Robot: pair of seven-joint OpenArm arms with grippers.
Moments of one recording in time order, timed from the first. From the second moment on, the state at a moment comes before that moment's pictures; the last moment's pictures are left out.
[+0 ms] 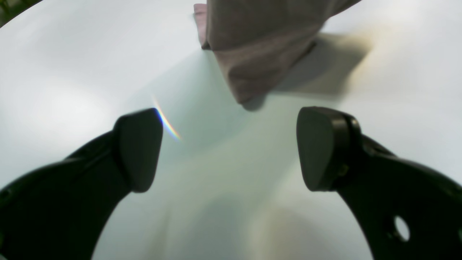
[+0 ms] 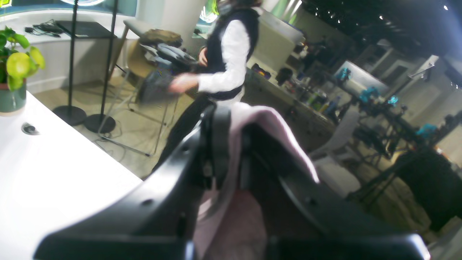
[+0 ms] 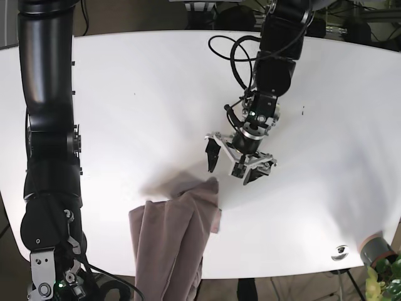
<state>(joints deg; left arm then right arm) -10.4 0.1 12.5 69.3 6.2 -5.0 8.1 67.4 12.4 -14.5 85.1 15.8 19.0 -44.7</state>
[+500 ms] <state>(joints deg) -23.7 5.5 13.7 43.1 6.0 -5.0 -1.6 66.2 12.0 -14.5 85.0 15.9 19.0 -44.8</state>
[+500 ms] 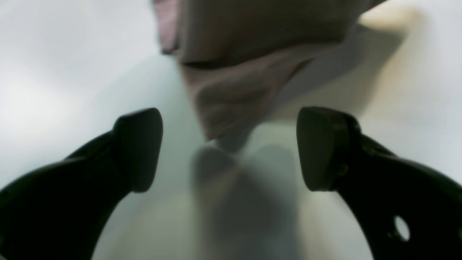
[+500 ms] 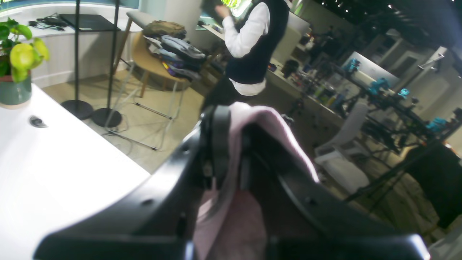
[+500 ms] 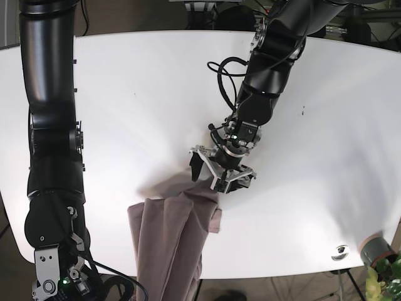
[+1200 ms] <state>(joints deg) -36.2 8.8 13.6 17.4 5.4 -4.9 -12.6 64.0 12.2 -11.5 85.1 16.1 18.7 -44.8</state>
